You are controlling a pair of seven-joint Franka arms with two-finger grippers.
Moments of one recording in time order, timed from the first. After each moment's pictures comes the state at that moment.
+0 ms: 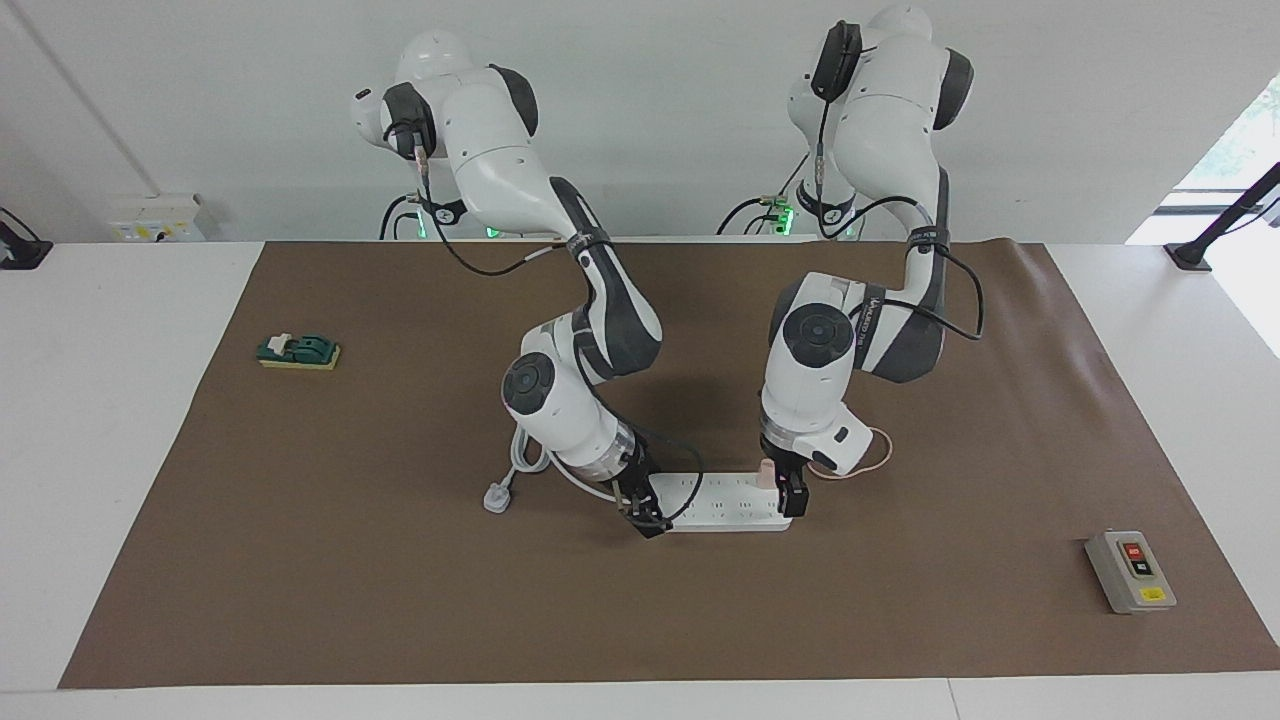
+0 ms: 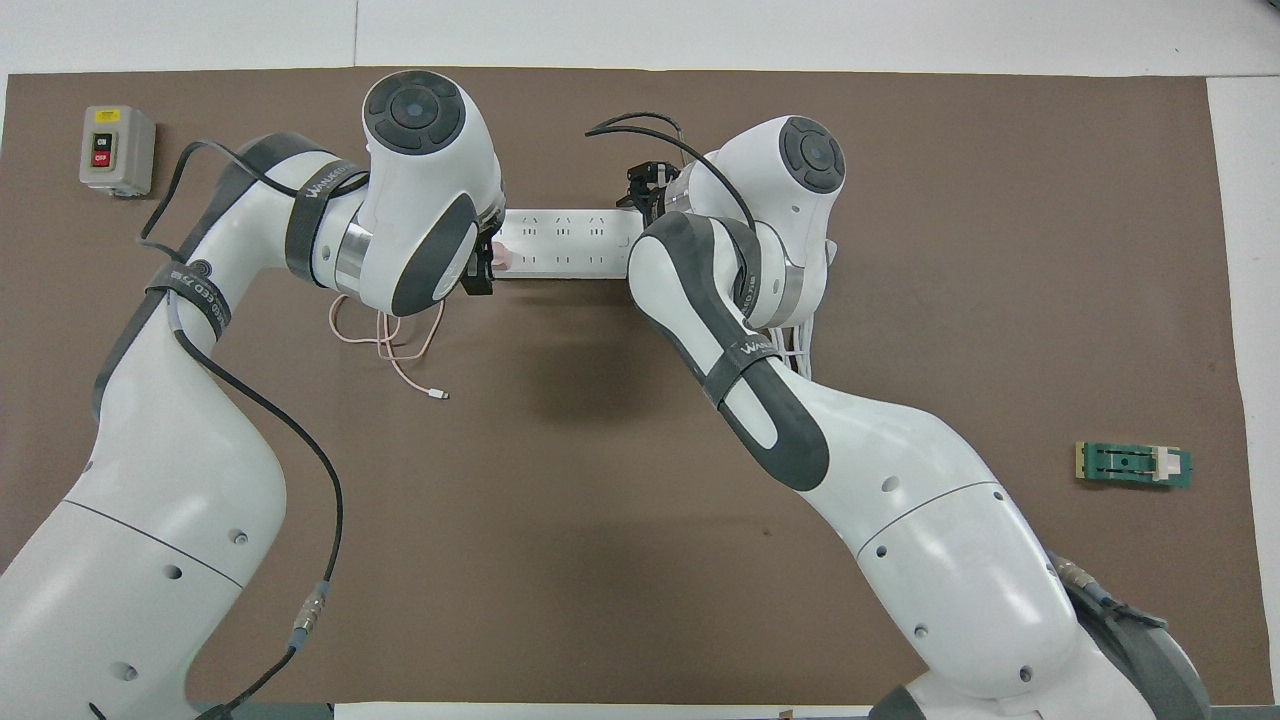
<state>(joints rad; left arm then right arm) -0.31 0.64 -0.16 -1.38 0.19 2.01 -2.05 0.53 0.86 -0.16 -1.23 0.68 2.24 1.48</state>
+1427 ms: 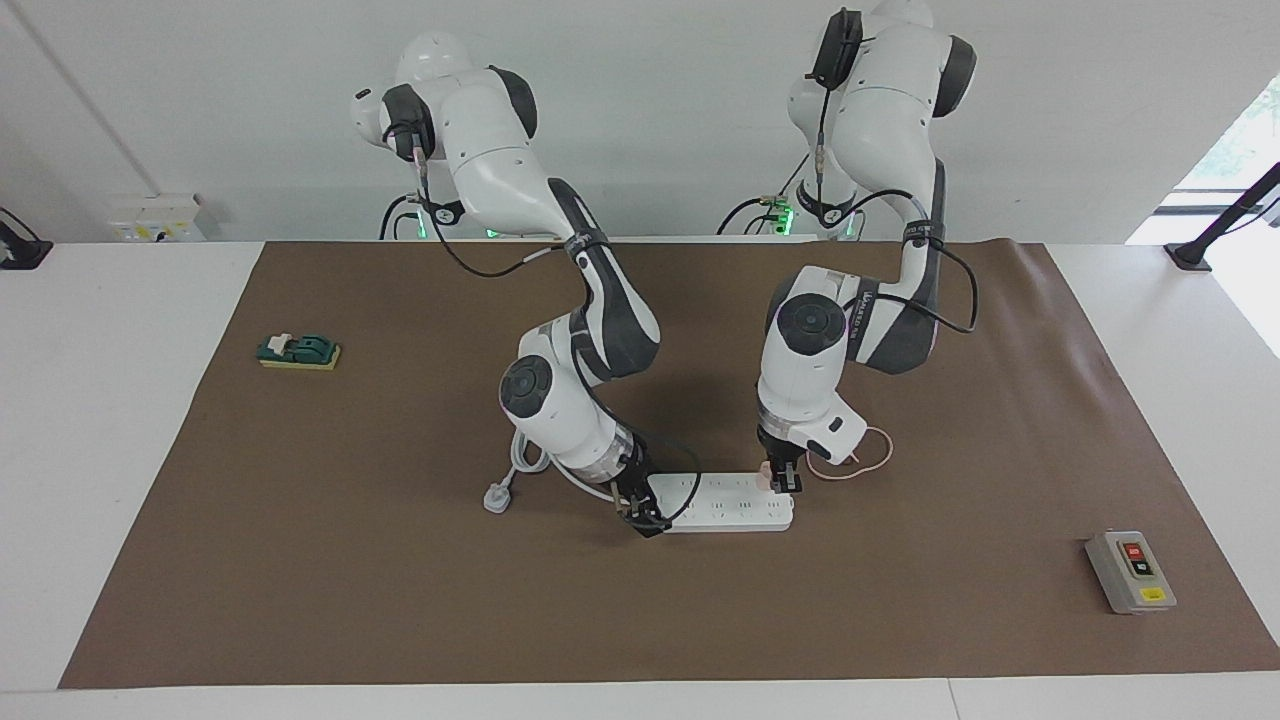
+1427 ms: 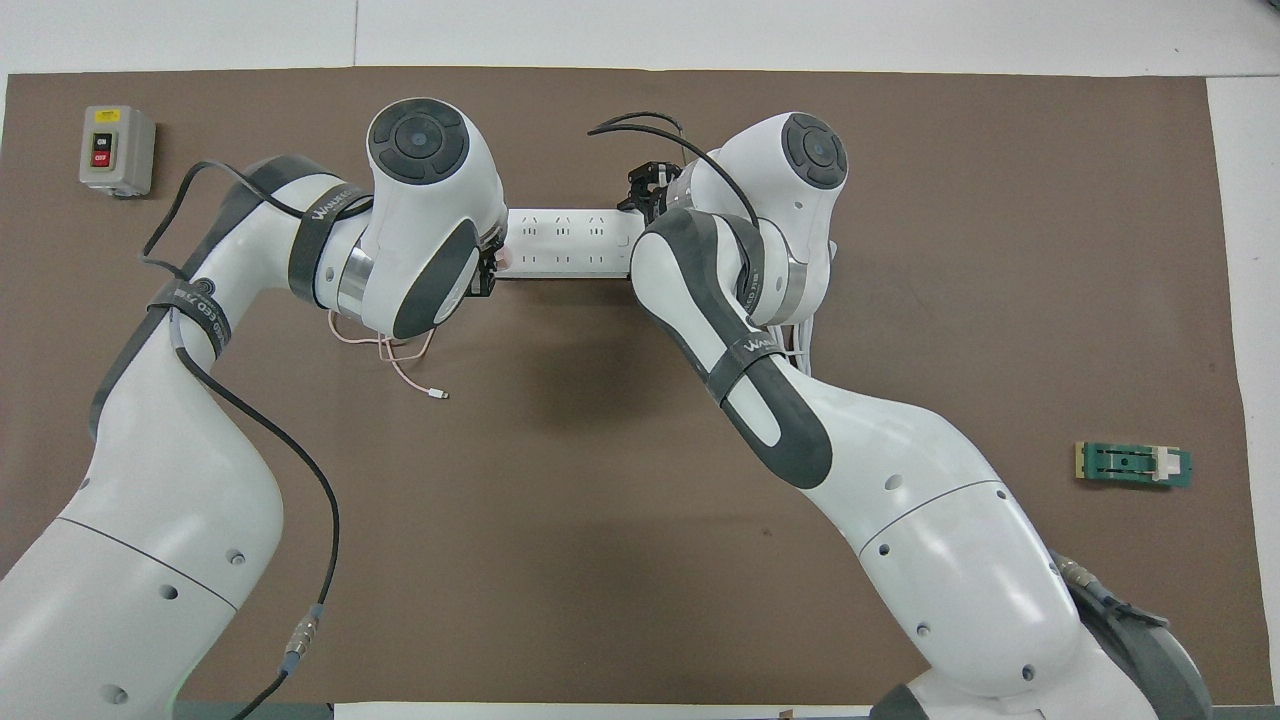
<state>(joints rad) -0.32 0.59 -0.15 -1.47 0.20 2.07 -2.04 0.53 0.86 -0.16 -1.22 0.68 2.23 1.48</state>
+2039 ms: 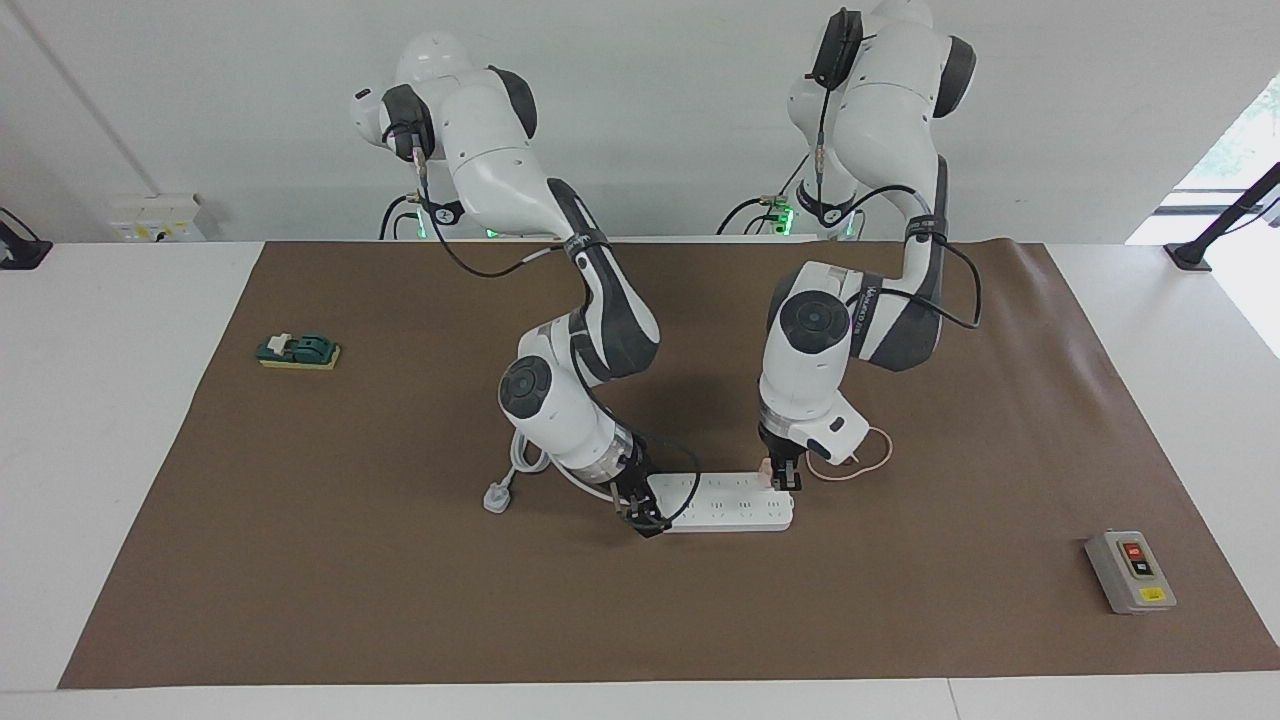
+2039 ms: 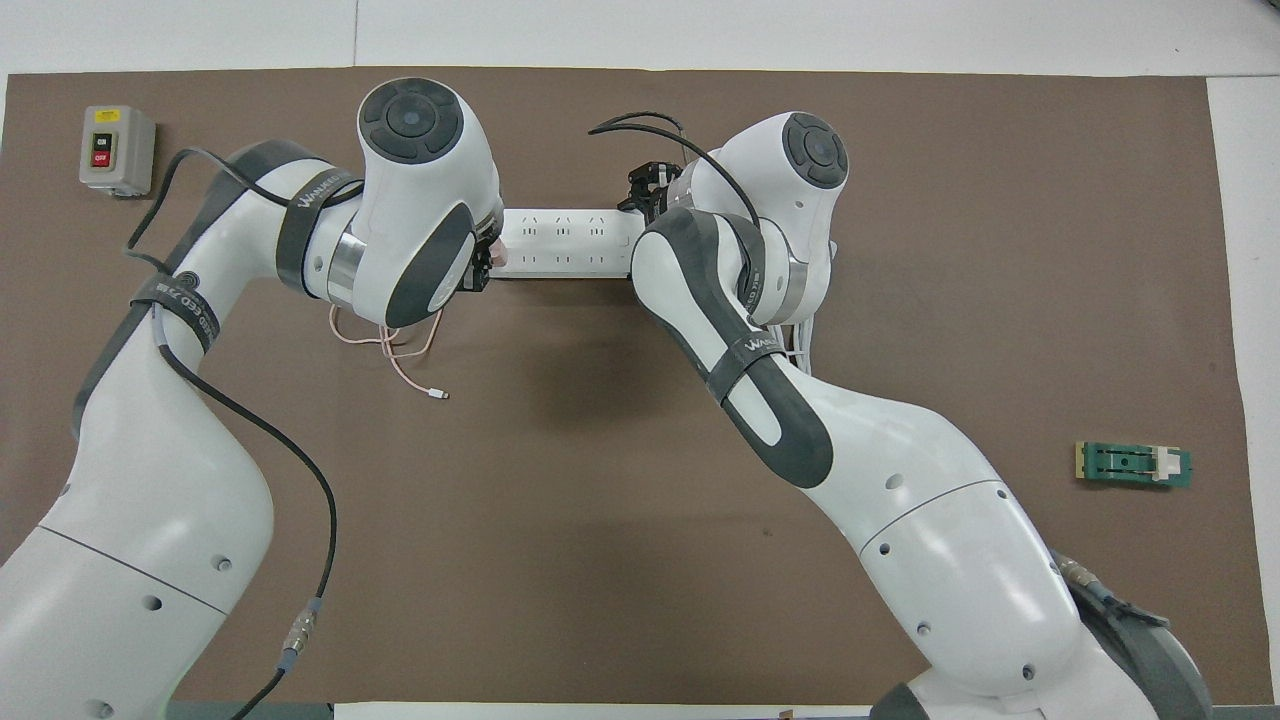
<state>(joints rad) -0.32 0.58 -0.15 -1.40 0.18 1.95 -1.98 0.53 0.86 -0.16 -1.22 0.69 2.22 1.48</state>
